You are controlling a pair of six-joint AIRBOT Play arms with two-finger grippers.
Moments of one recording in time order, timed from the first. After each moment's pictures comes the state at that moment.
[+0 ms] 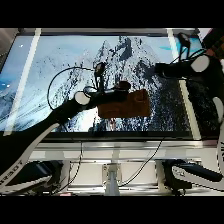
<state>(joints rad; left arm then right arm) -0.71 -1.36 1.04 0.35 -0.32 -1.03 0.04 -1.29 1.36 -1.25 1.01 1.56</state>
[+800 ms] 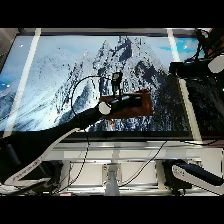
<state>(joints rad) -0.89 -1.51 1.12 0.32 -0.09 -1.03 -0.05 -1.23 1.36 -1.41 1.05 1.52</state>
